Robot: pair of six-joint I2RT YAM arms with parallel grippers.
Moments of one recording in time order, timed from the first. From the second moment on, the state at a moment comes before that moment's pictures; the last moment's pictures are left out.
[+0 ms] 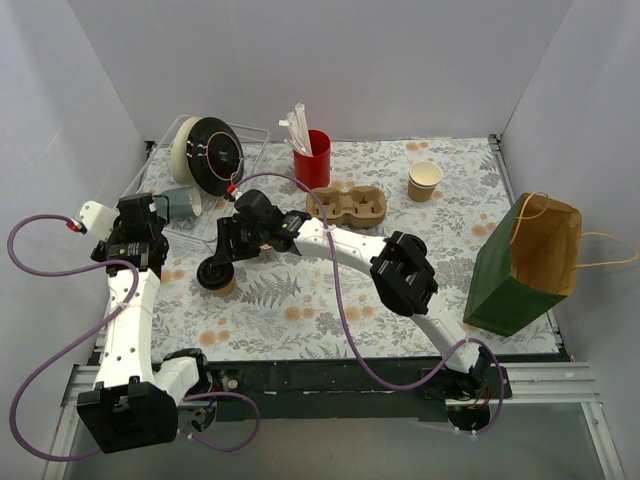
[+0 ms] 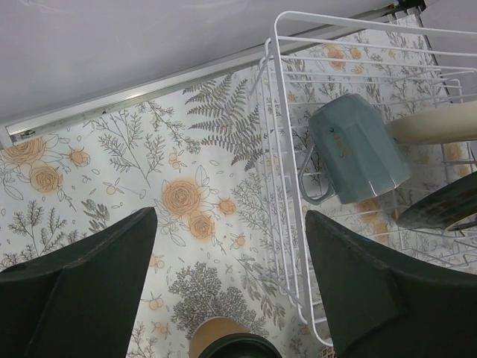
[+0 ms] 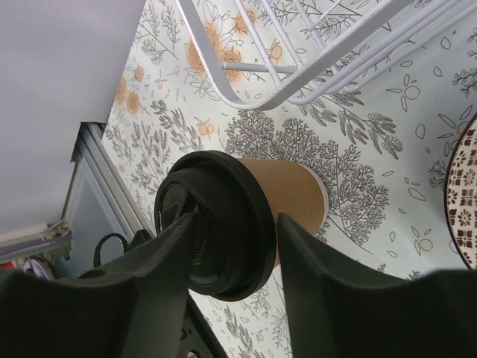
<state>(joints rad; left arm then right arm) 0.16 1.01 0.97 -0.67 -0.65 -0.86 1.05 2.31 1.99 -0.30 -0.30 0.71</state>
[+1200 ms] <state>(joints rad) 0.10 0.79 0.91 -0.44 0.51 -0.60 0.71 1.46 1.72 -0.65 0.23 0.31</state>
